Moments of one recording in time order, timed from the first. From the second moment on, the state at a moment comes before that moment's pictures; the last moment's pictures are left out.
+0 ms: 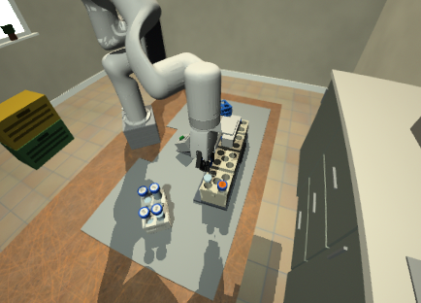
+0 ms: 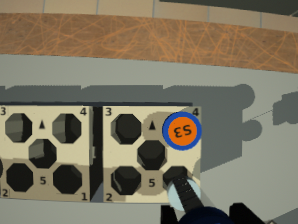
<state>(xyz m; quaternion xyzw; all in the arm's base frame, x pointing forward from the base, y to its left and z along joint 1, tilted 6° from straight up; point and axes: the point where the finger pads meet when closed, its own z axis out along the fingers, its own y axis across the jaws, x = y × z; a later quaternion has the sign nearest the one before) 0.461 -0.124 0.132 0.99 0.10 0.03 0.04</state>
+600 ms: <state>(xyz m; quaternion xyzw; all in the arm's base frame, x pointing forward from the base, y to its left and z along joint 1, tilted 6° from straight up) 0.462 -0.125 0.119 0.99 0.10 0.03 0.04</state>
